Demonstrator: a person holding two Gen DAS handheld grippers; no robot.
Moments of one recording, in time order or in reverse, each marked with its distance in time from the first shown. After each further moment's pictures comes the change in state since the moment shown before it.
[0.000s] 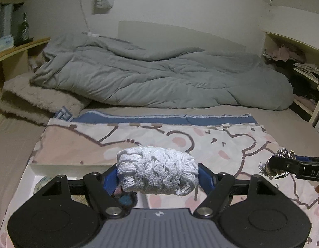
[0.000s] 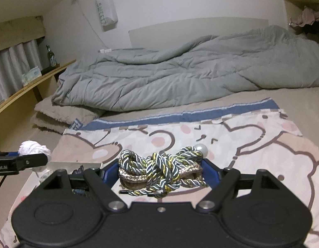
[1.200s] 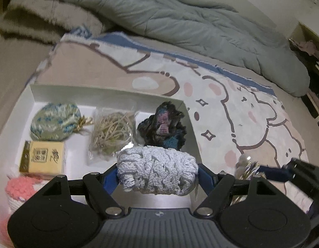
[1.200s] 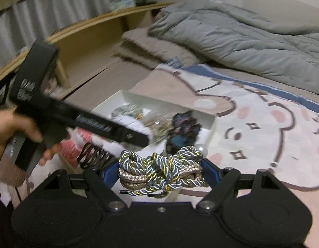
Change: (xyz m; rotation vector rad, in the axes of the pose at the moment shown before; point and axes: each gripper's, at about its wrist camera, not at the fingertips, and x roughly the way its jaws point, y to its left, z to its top) left arm 0.079 0.120 -0.051 -0.209 0.339 -0.077; right arm 0.077 0.163 -0.062 -0.366 0.255 0.424
